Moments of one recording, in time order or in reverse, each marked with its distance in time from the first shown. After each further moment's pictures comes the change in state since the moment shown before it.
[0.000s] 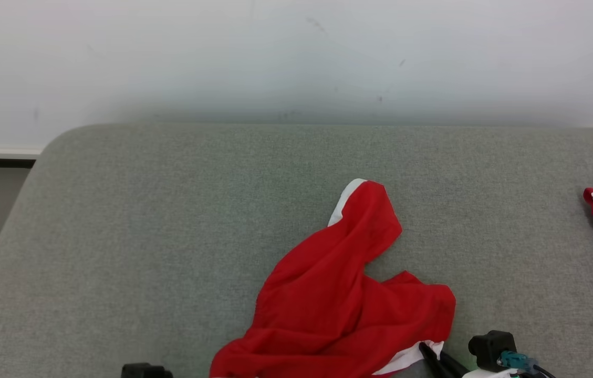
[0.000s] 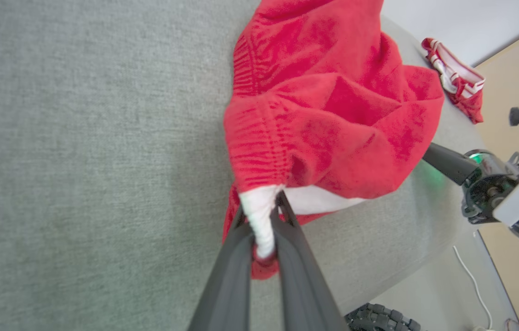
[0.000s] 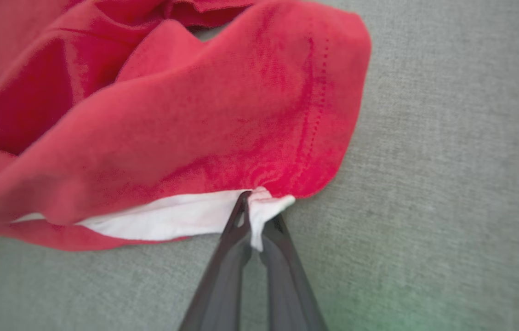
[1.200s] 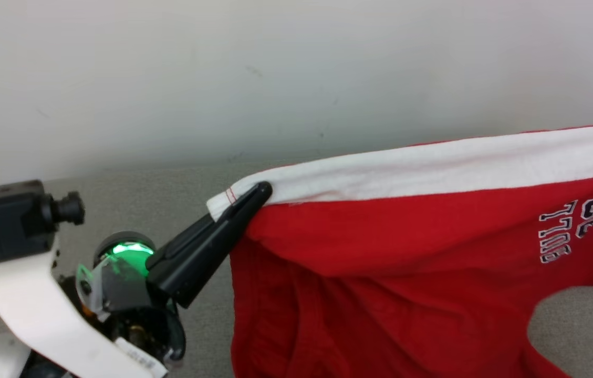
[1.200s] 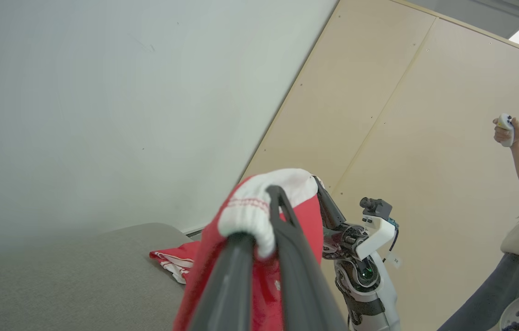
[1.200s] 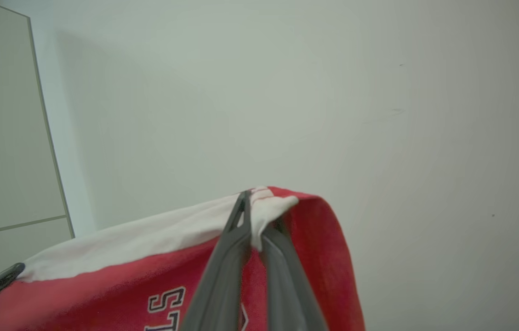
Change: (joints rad) left arm -0.312 0.058 0.254 -0.849 -0.525 0.198 0.242; right arm 0.091 -0.176 -0.652 -1.145 0.524 0.002 0.233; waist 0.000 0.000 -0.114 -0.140
